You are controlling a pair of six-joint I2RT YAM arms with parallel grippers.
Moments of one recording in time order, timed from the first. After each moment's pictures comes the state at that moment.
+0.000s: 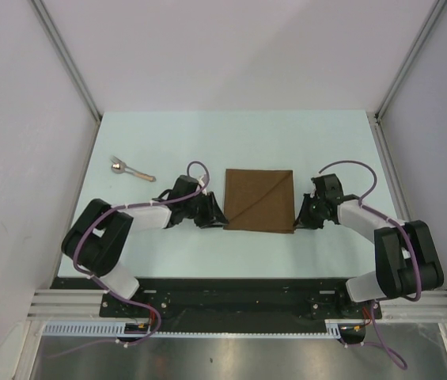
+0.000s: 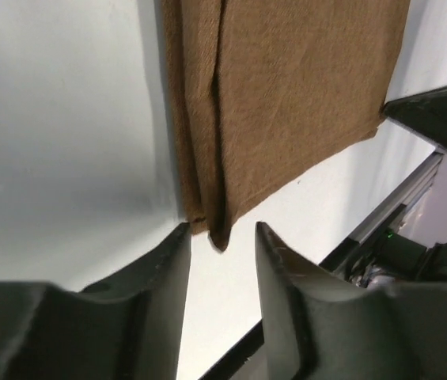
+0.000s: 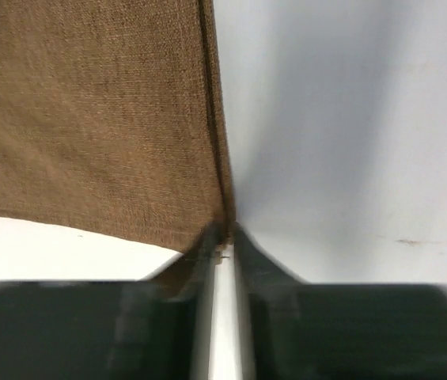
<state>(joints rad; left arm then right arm) -0.52 1.62 0.70 0.09 0.46 -0.78 0.22 1.42 0.67 -0.33 -0.23 0.49</state>
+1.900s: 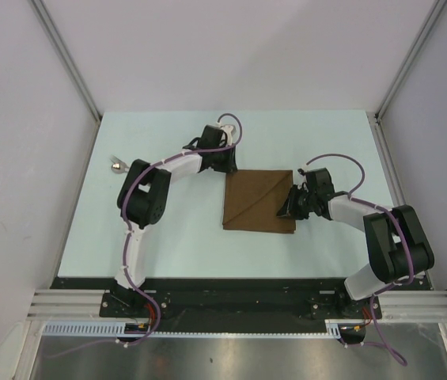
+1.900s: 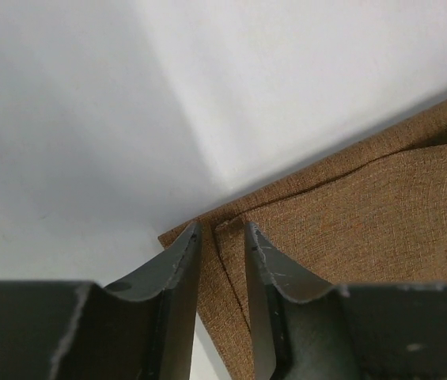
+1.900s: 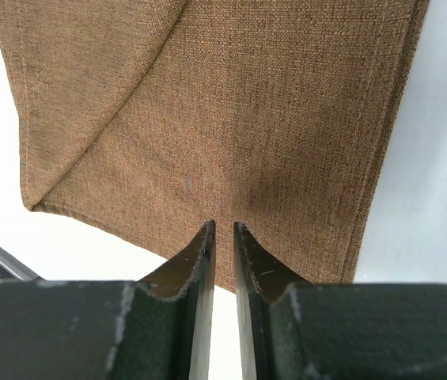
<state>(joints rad) -0.46 2.22 1.61 -0.19 0.23 -0.25 0.27 1.54 0.71 -0.10 -0.39 0.53</state>
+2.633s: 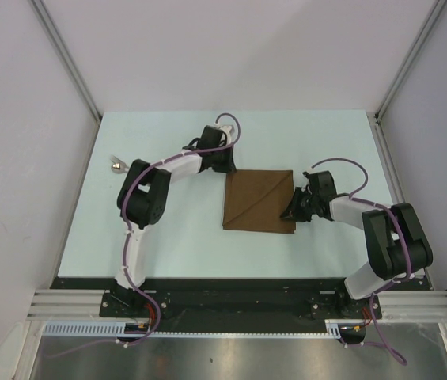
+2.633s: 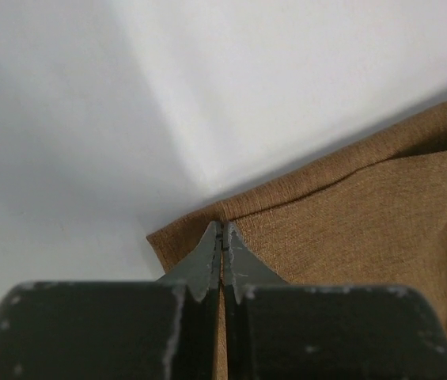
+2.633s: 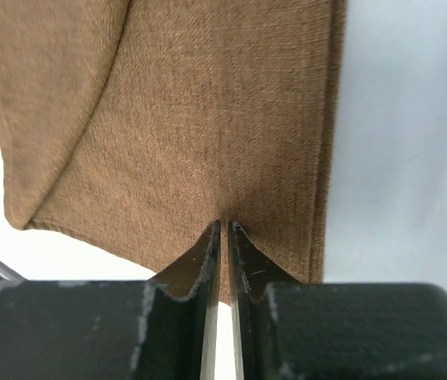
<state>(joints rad) -0.47 2.23 1.61 -0.17 0.25 -0.32 0.24 1.57 0.69 -0.08 -0.36 0.58</state>
